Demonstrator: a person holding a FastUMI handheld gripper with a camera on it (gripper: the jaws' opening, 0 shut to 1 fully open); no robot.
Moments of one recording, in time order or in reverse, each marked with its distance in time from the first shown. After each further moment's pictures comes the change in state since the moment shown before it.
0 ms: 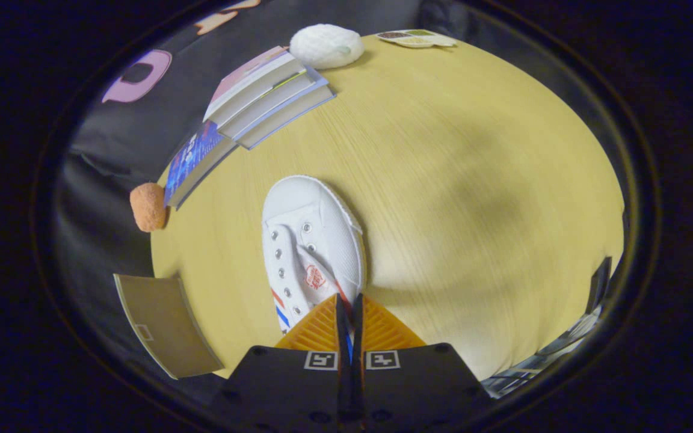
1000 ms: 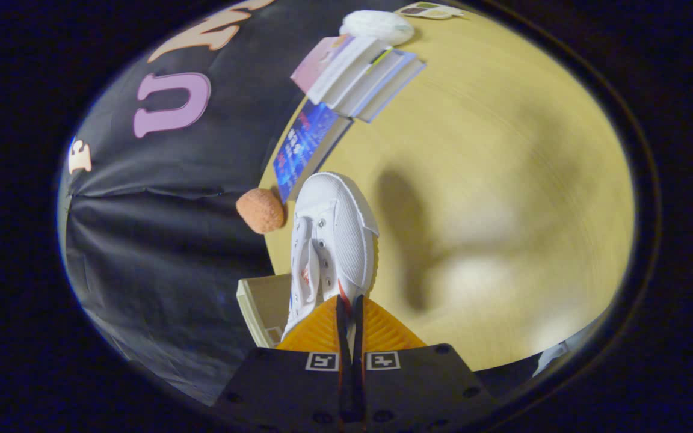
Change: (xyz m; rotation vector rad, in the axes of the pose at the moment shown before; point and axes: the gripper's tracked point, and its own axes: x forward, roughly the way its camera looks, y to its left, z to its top) arm -0.063 0.186 -0.045 0.136 0.119 0.455
